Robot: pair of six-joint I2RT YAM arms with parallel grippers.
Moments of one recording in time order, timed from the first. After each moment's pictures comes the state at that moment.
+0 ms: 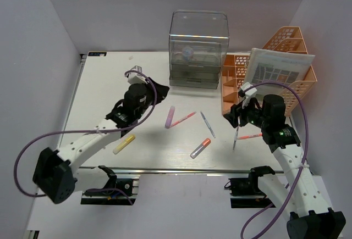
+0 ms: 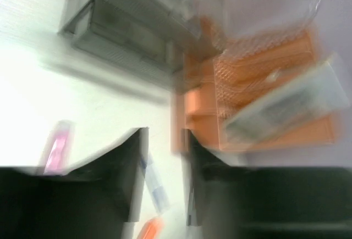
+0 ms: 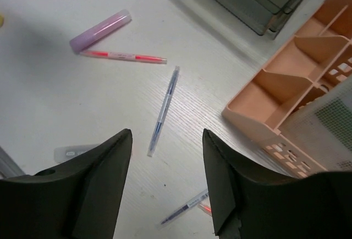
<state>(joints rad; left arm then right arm) -0.66 1.26 0.83 0.21 -0.27 -0.96 0.18 0.75 0.72 -0.43 -0.49 -0.20</state>
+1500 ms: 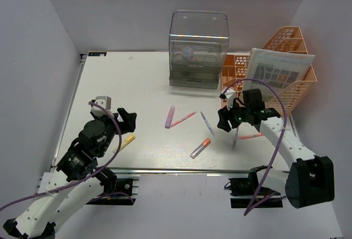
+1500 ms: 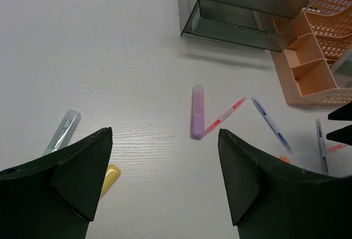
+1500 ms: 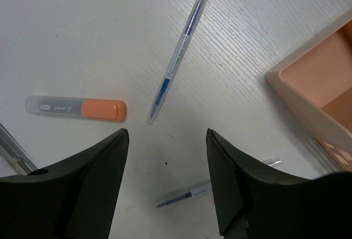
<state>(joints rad) -0.65 0.45 0.71 -0.50 -0.40 -0.40 0.24 1.14 0.75 -0.51 -0.52 -0.39</state>
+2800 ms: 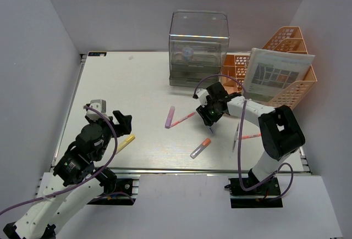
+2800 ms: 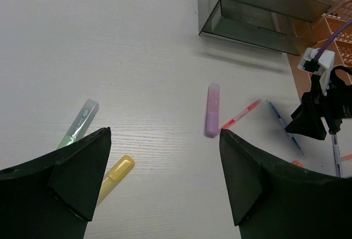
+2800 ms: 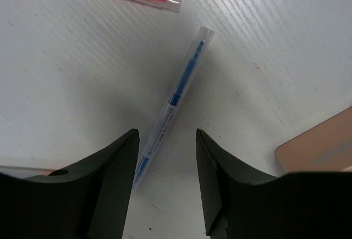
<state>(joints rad) -0.65 0.39 0.71 -0.58 -0.47 -0.42 0.51 1.67 1.01 -0.45 -0.19 -0.32</state>
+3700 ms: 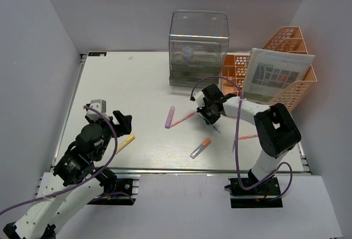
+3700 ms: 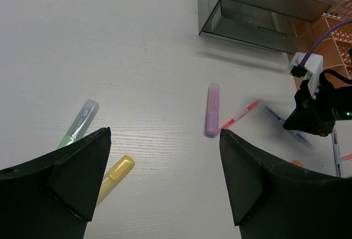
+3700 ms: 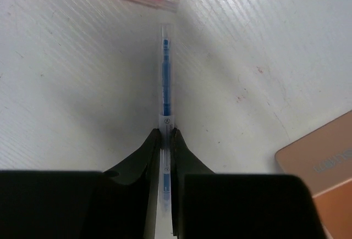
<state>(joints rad) -0.65 0.39 0.71 -0.58 -0.47 -0.42 0.55 1.72 1.02 -0.45 -0.10 -0.32</state>
